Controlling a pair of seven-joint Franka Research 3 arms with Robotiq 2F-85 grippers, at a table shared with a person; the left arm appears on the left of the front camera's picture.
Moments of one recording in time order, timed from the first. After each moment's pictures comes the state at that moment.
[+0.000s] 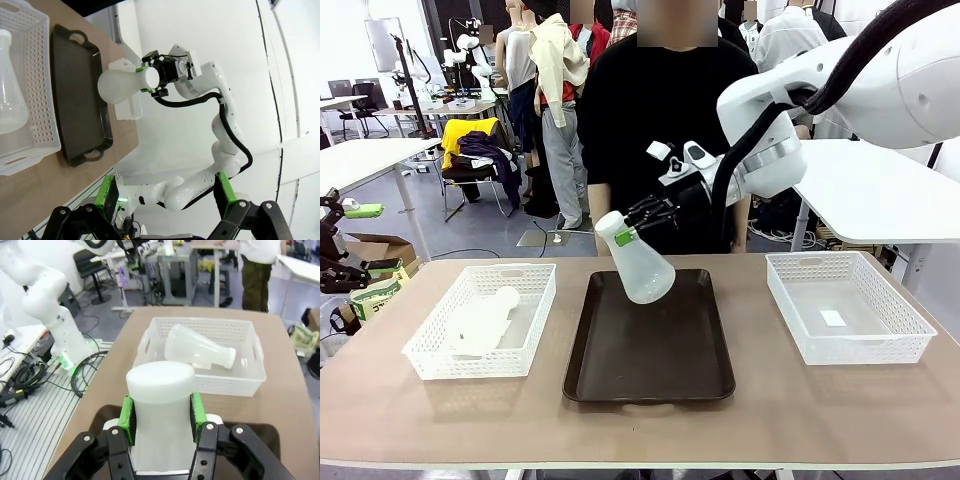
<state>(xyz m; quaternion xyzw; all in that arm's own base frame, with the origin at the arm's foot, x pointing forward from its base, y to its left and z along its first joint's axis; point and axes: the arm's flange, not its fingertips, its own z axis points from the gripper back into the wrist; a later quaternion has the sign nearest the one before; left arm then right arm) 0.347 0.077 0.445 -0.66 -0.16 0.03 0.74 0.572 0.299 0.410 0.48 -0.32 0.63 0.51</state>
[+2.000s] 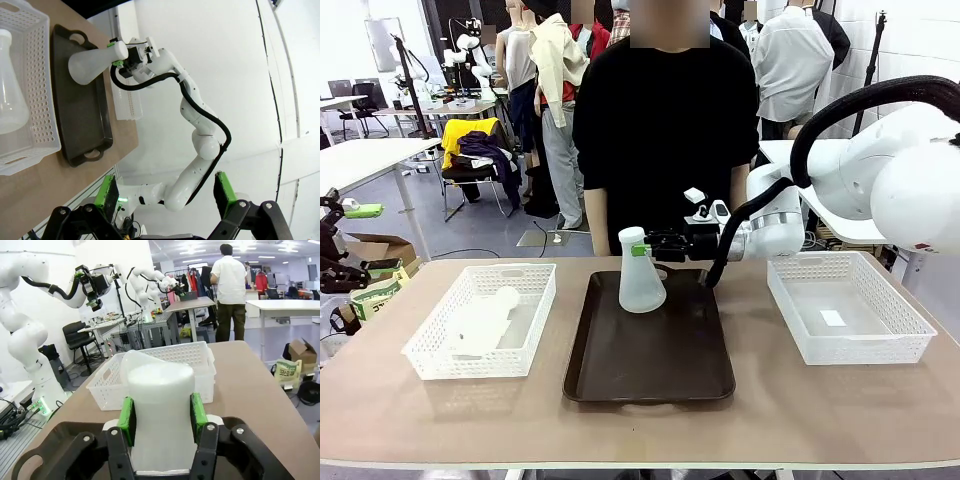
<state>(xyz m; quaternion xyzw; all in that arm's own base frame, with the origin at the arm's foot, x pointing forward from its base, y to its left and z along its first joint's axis) 0.347 0.077 0.444 -0.66 -0.16 0.03 0.74 0.647 0.265 0.275 0.58 -0.43 0.49 0.49</state>
